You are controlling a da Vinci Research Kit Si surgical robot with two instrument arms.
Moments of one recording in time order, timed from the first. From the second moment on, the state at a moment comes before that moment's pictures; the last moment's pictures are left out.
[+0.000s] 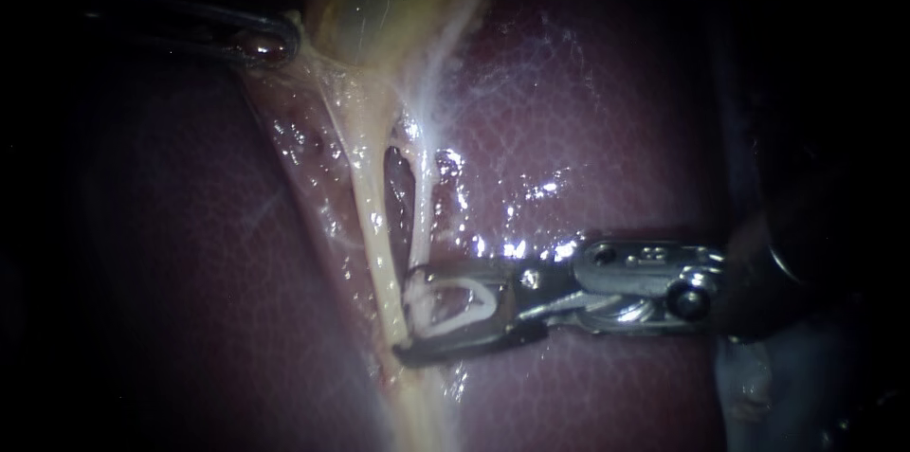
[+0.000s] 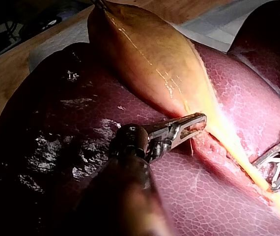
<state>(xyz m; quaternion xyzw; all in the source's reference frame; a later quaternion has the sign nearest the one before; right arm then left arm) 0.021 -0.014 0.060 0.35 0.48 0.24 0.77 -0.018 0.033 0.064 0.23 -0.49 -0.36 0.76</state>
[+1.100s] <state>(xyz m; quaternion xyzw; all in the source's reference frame) 0.023 -0.012 0.063 0.45 0.53 0.23 0.68 -0.018 0.033 0.065 0.23 -0.49 -0.36 0.76</state>
